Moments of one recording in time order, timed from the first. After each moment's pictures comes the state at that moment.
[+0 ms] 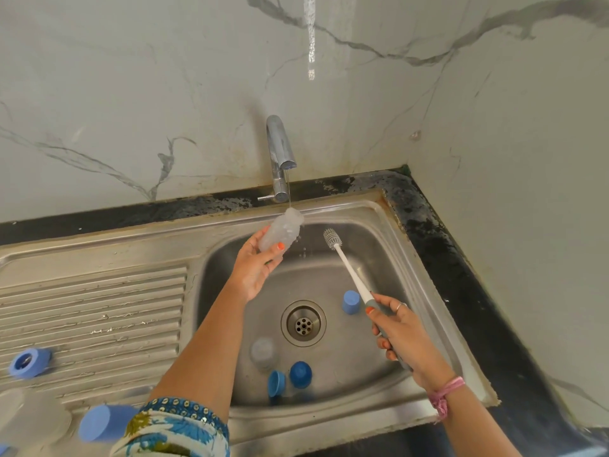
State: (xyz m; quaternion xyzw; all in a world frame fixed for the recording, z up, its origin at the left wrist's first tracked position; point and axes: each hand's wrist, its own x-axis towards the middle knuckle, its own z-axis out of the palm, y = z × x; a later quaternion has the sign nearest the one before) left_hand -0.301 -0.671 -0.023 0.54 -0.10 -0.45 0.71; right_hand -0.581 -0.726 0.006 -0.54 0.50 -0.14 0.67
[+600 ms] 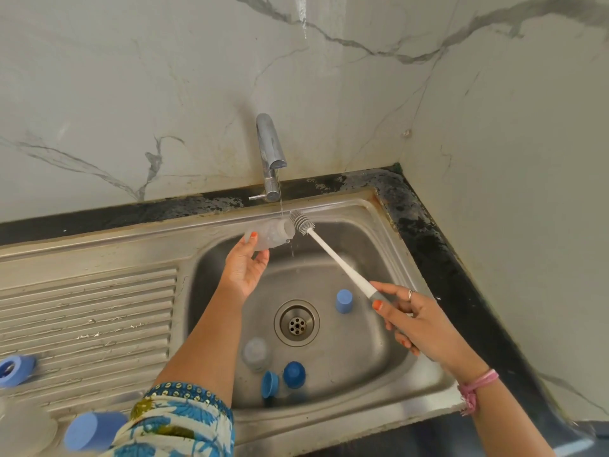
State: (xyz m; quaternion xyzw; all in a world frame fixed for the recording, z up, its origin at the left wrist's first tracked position) left_hand -0.296 -0.681 -0.032 0.42 0.07 -0.45 0.78; right_hand -0.606 -0.748 0.040 -0.66 0.40 -0.13 0.62
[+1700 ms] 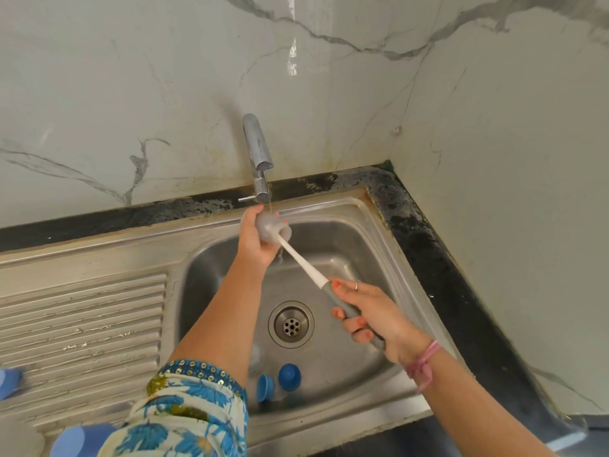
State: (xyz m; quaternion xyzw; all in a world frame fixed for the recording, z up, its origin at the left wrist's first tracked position) left_hand -0.312 -0.742 0.009 0.40 0.13 -0.47 0.77; right_hand -0.552 -0.740 0.036 -0.44 0.39 -0.04 0.80
